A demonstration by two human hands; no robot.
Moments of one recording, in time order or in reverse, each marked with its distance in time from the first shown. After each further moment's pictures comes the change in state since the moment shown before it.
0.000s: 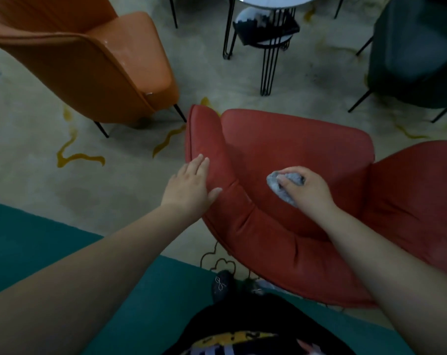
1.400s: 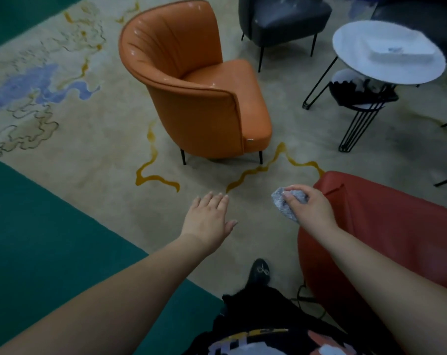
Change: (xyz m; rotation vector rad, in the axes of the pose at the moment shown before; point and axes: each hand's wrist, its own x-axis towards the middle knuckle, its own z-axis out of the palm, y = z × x) left_hand 0.023 -0.378 -0.103 0.096 -0.006 -0.047; right_hand 0.083 -0.305 0.298 -0.015 -0.060 -0.137
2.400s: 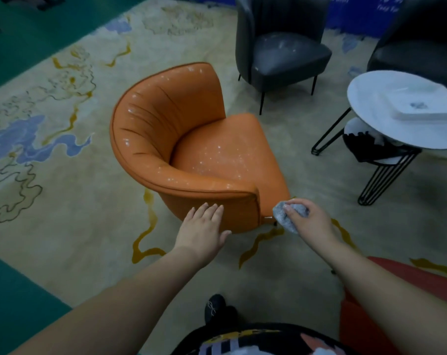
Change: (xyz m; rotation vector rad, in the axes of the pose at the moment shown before) left_hand 0.327 -0.189 -0.104 -0.020 0.070 0.041; right_hand 0.342 -0.115 0.092 0.039 0.088 0.033
